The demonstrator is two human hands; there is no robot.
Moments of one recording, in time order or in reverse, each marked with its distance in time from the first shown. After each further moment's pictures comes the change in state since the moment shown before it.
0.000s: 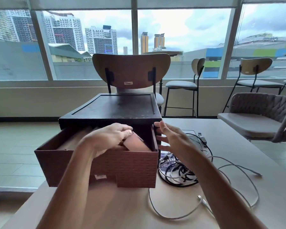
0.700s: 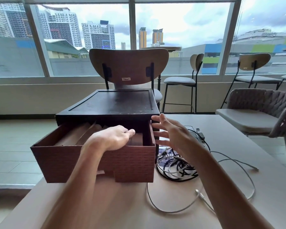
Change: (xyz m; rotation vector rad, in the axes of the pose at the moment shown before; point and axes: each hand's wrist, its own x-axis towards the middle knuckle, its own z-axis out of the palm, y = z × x) left_hand 0.019 -0.004 0.011 0.543 0.071 -0.119; right_hand 0.001 -0.004 -0.004 0.047 -0.034 0.038
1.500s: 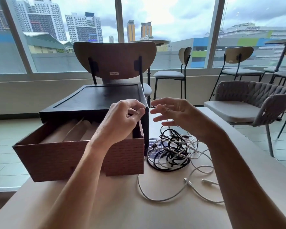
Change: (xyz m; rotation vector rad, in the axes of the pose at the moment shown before) left_hand -0.012 0.045 0.014 -0.283 0.482 0.558; right_hand -0.030 -0.043 -0.041 -0.344 -0.045 -0.203
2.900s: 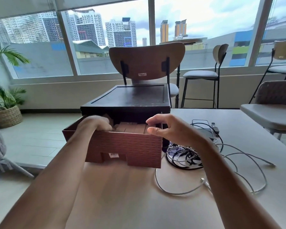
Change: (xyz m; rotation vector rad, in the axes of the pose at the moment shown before) left_hand -0.006 -0.085 -0.080 0.657 -0.507 -0.896; right_hand 0.014 0.022 0.053 -0.361 -0.187 -0.227
